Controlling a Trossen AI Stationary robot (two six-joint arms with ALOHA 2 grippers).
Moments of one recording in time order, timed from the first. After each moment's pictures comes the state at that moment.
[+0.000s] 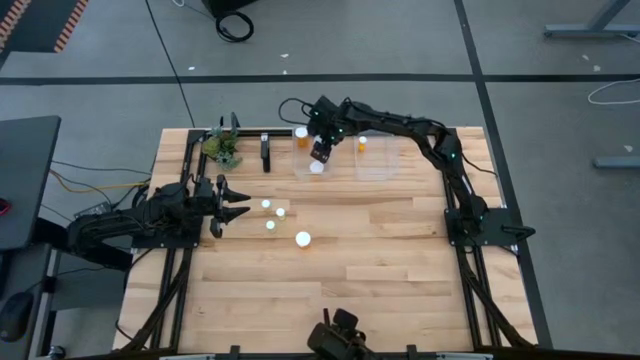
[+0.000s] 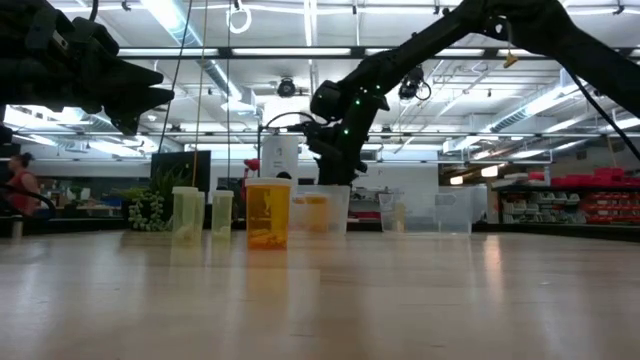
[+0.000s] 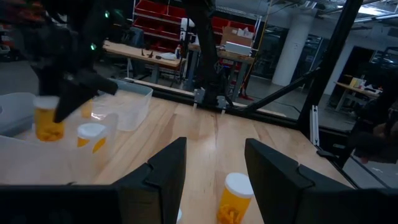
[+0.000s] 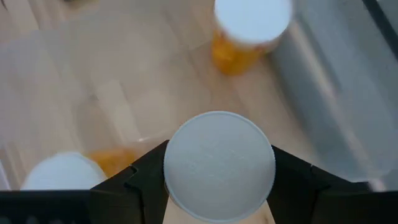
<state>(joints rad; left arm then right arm) 0.20 0.03 0.01 0.05 0.11 -0.22 -0.55 2.21 1.88 -0.74 -0.07 -0.08</state>
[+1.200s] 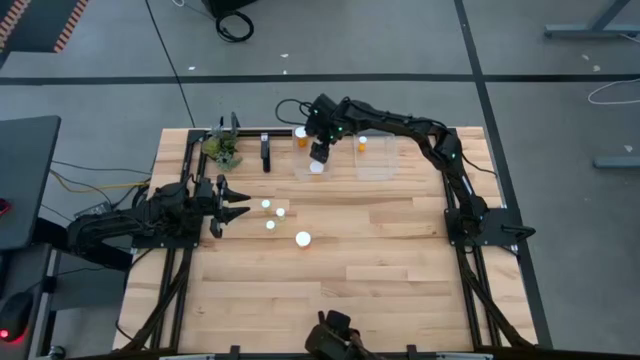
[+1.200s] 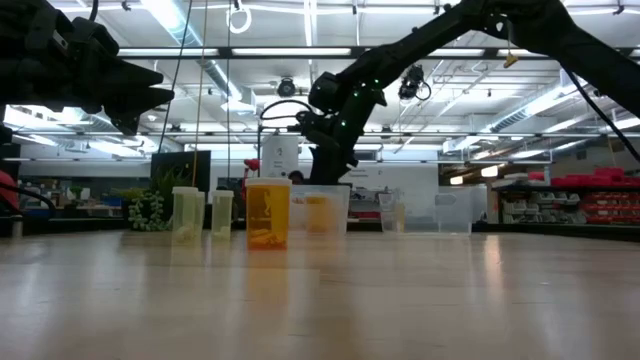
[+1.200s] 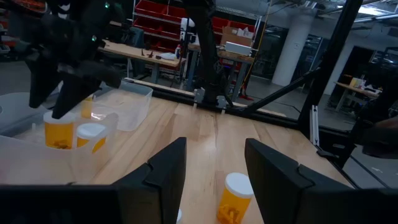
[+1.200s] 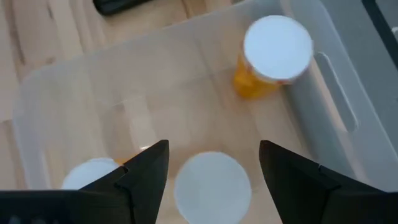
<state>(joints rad) 0.20 0.03 0.01 0.05 0.11 -0.22 -0.54 2.21 1.92 -0.73 -0.13 -0.16</state>
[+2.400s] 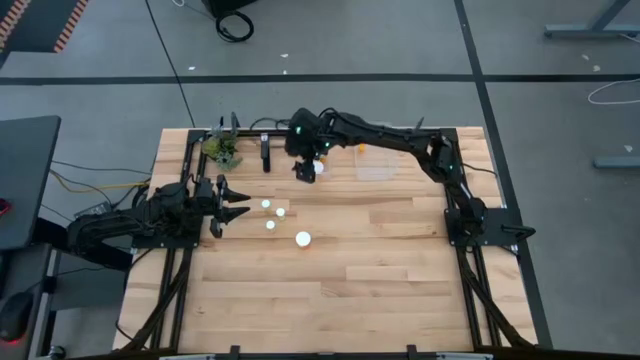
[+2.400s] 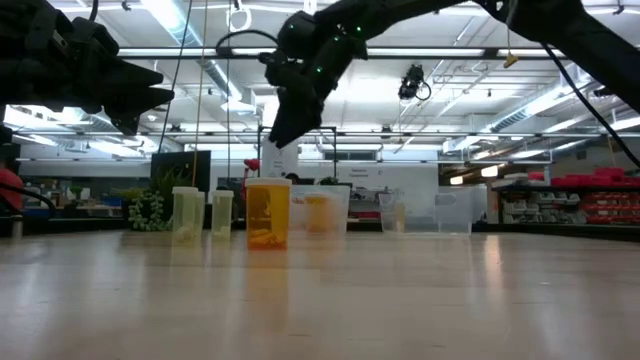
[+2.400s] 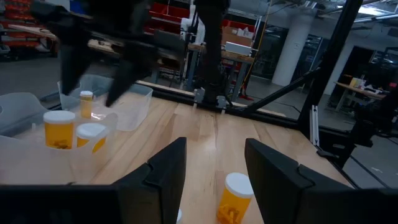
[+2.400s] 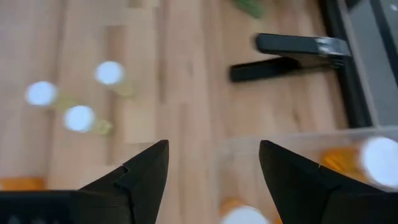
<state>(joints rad) 0.20 0.03 0.01 0.05 0.11 -0.22 -0.33 2.21 2.12 -0.85 -0.15 -0.21</state>
